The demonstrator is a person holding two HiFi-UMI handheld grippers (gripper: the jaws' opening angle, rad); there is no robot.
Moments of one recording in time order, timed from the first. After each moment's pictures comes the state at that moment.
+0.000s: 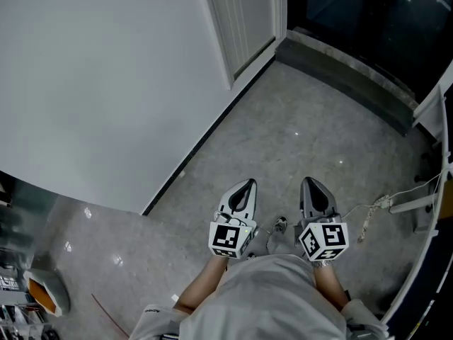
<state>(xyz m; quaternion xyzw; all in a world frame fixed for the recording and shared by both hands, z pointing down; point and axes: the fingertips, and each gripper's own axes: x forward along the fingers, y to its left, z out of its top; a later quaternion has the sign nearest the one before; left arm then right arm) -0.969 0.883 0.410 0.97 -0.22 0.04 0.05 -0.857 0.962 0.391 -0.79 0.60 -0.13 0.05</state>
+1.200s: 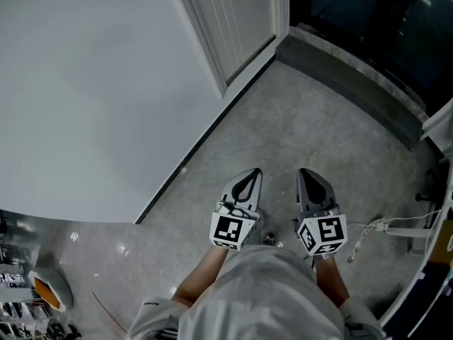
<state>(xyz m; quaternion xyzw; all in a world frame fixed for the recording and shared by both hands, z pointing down) -0.732 0.745 0.405 0.98 -0.20 0.04 0.02 -0.648 0.803 0.397 -0.75 0.65 -0.11 0.01</state>
